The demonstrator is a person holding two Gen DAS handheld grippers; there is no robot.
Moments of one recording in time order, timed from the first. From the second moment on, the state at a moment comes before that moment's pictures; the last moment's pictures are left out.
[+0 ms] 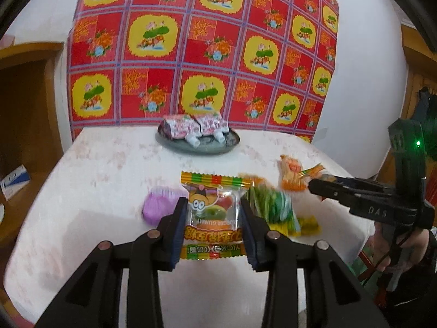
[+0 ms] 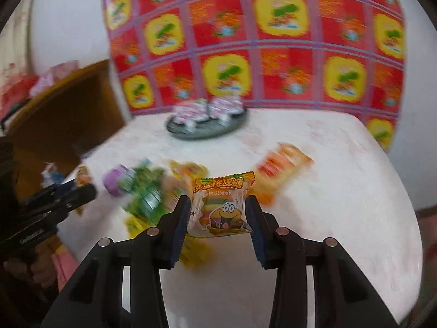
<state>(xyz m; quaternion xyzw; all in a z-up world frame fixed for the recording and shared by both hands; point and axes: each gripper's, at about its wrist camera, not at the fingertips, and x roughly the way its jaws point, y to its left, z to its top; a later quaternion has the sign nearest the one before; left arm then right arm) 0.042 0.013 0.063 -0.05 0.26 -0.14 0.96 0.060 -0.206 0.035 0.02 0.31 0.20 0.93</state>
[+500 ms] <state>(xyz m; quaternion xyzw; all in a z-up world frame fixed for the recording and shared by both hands) 0.171 0.041 0.094 -0.07 0.34 -0.10 0.93 0.175 -0.195 0.080 -0.02 0.30 0.23 0.92</state>
